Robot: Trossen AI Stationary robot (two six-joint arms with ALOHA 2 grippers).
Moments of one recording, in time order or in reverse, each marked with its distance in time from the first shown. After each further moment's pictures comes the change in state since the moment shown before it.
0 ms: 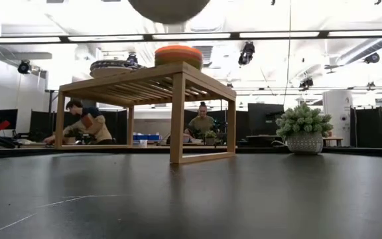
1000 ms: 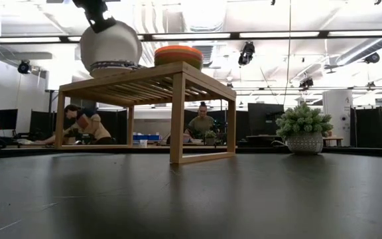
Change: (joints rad) left arm 0.687 -0.283 -0.452 -0.210 -0.386 -0.364; right arm 0.000 0.134 -0.002 0.040 0.007 0.037
